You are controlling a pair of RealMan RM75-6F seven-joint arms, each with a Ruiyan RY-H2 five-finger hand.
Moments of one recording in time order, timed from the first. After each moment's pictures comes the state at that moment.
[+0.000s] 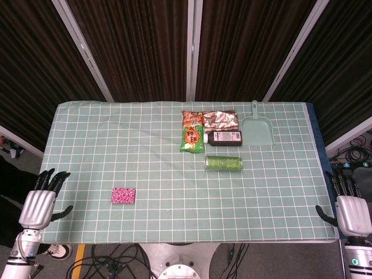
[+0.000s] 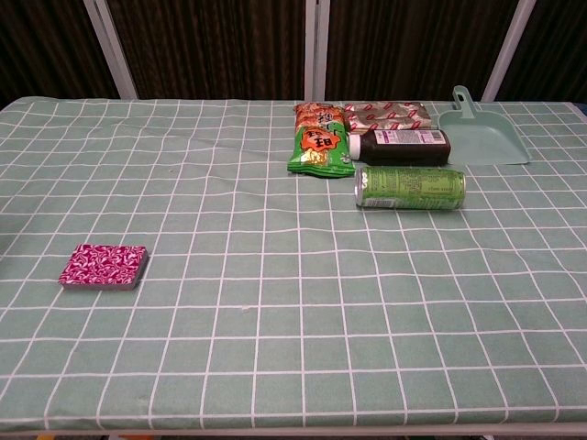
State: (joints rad) left arm -0.11 -1.25 -0.01 -1.63 1.51 1.45 0.17; right arm 0.05 -1.17 0.07 -1.53 -1.45 1.46 0.00
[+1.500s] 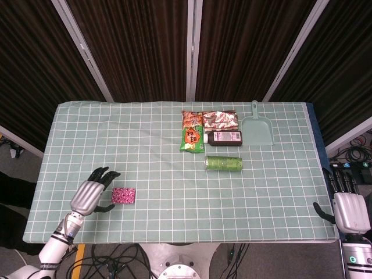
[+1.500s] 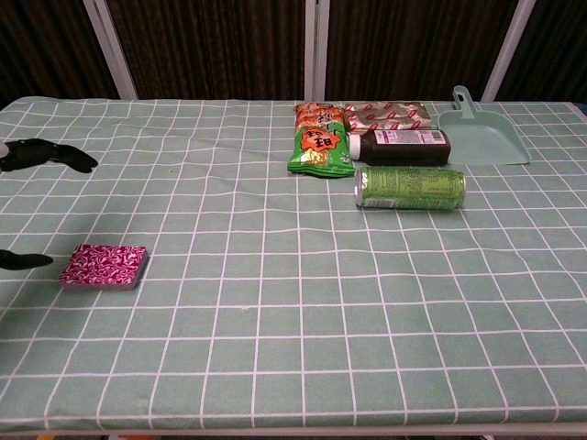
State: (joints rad) left arm -0.34 -1.40 -0.04 -1.60 1.48 1.14 0.11; right arm 0.07 -1.15 0.08 -1.59 -1.46 1.46 -0.05
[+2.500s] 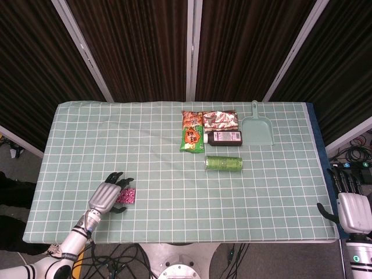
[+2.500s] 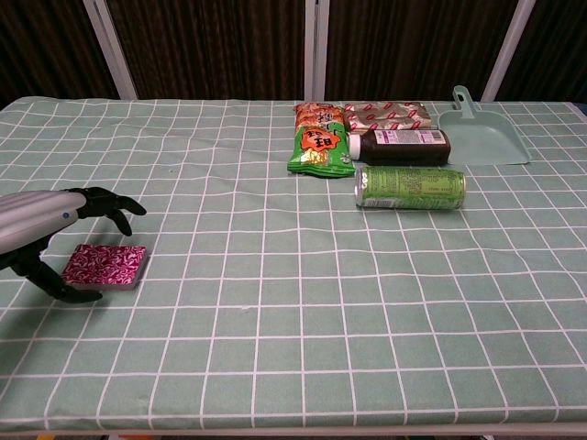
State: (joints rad) left arm -0.42 -1.56 -0.03 -1.47 1.34 1.03 0.23; right arm 0.07 -1.15 0.08 -1.55 -1.43 1.44 -0.01
